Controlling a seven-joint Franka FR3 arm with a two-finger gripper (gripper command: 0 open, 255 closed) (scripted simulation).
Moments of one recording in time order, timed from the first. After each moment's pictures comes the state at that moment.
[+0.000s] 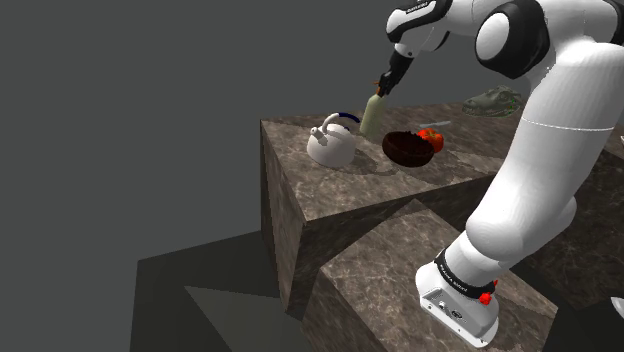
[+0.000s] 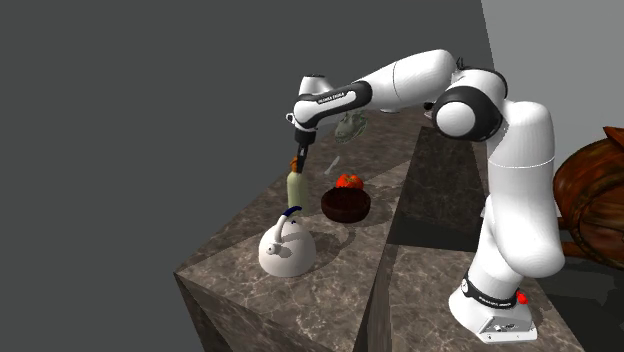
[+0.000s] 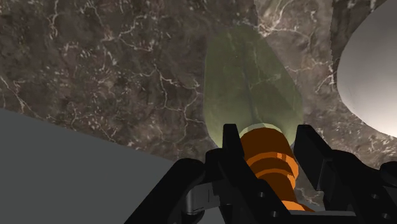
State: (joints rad) arm -0.18 0.33 -0.41 -1.70 0.25 2.14 -0.76
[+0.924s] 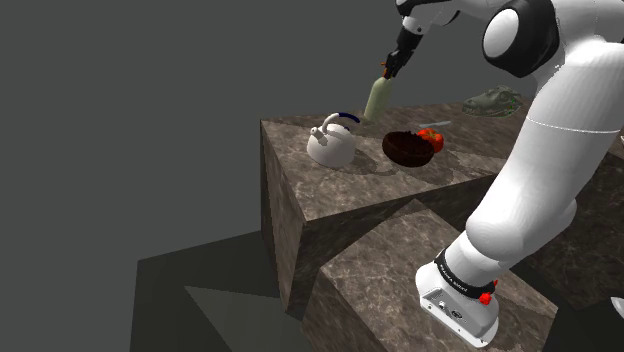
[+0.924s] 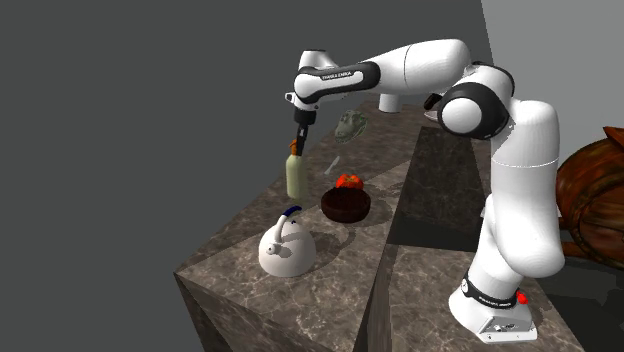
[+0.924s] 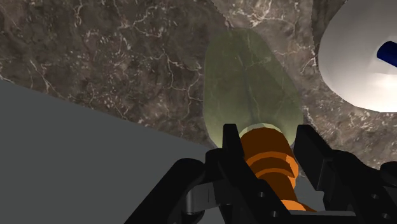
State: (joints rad) arm -0.18 0.29 -0.42 -1.56 0.22 1.97 -0.73
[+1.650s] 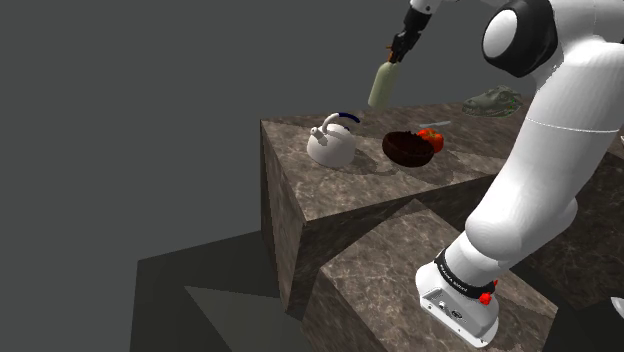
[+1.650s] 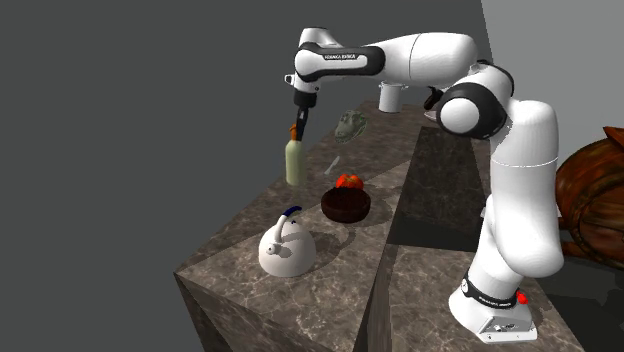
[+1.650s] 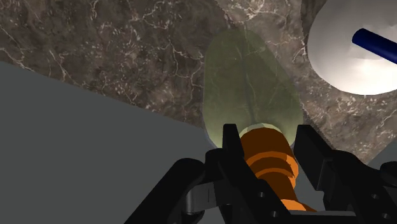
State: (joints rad) arm -0.20 0.30 -0.43 -1.40 0.22 1.82 -0.71
